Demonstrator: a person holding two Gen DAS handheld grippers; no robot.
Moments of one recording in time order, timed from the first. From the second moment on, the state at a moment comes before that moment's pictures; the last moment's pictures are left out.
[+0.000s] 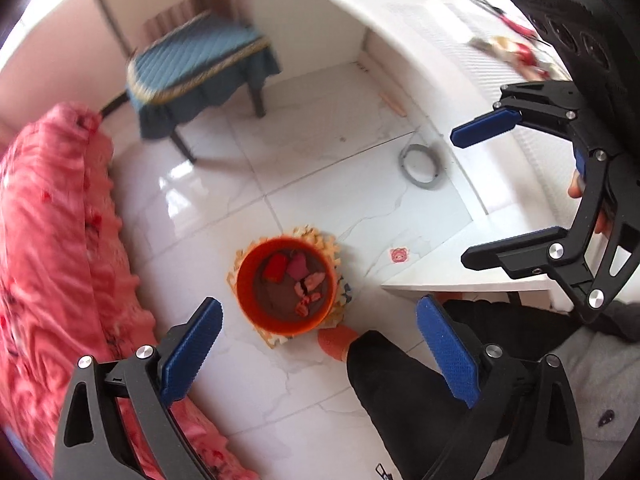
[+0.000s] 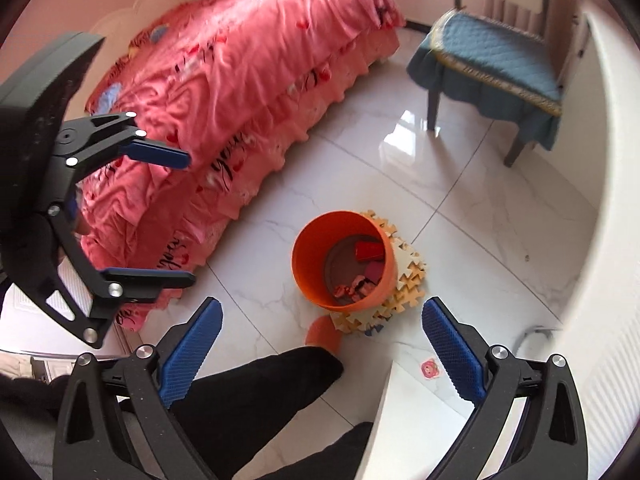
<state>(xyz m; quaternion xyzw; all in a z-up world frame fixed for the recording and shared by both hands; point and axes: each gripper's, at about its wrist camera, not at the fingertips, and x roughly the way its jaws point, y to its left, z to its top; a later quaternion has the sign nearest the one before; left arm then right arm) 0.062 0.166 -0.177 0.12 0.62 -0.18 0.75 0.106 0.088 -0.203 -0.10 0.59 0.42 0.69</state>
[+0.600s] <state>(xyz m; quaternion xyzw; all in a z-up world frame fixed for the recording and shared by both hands) 0.088 -0.022 -0.119 0.21 0.55 -0.31 0.75 0.086 -0.158 -0.133 0.01 0.56 0.26 0.79</state>
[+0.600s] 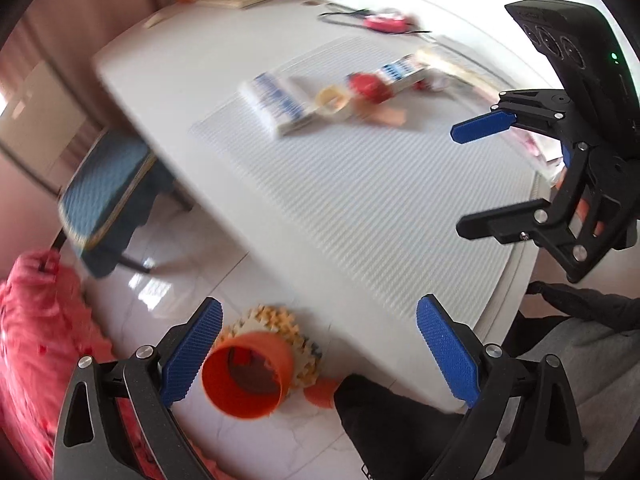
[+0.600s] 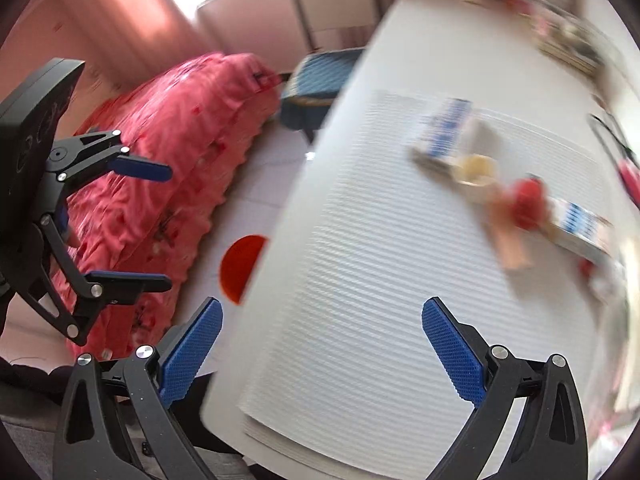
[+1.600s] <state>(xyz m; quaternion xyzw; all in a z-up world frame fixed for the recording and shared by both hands) 0.220 -0.165 -0.166 0.32 0.50 -0.47 0.66 0.174 -0.279 -0.212 0.08 0.57 0.17 0.80</state>
